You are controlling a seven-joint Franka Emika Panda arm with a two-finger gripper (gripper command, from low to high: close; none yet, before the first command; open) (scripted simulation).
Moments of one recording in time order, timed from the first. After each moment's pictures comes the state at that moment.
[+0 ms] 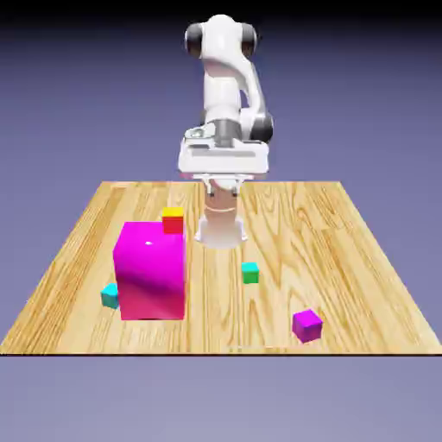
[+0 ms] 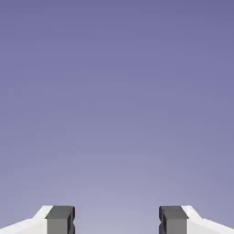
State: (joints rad) arm 0.04 -0.53 0.01 -2.84 0.01 3.00 0.76
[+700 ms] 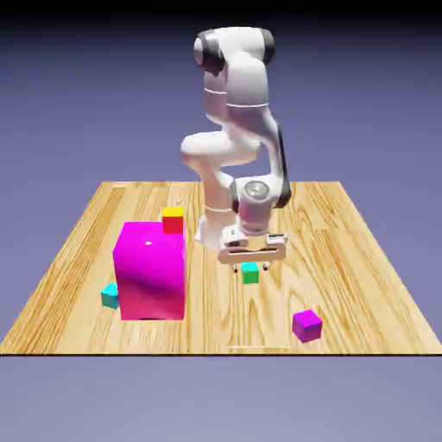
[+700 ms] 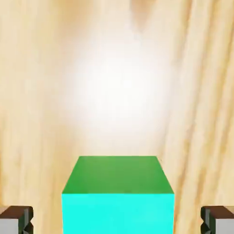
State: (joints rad) arm 0.26 0.18 0.12 -3.01 0.19 3.02 0.85
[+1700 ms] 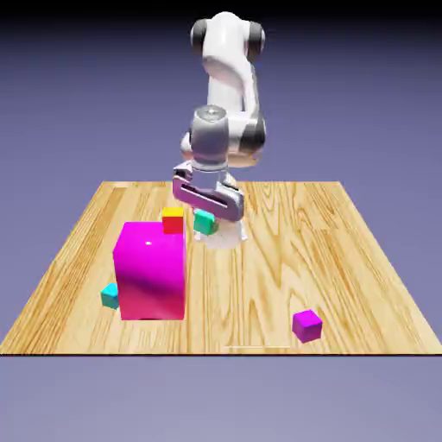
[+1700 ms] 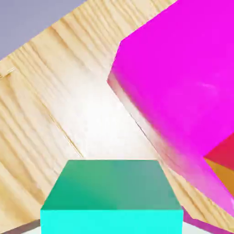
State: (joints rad) arm -0.29 -0.51 0.10 -2.63 -0.03 2.06 1.44
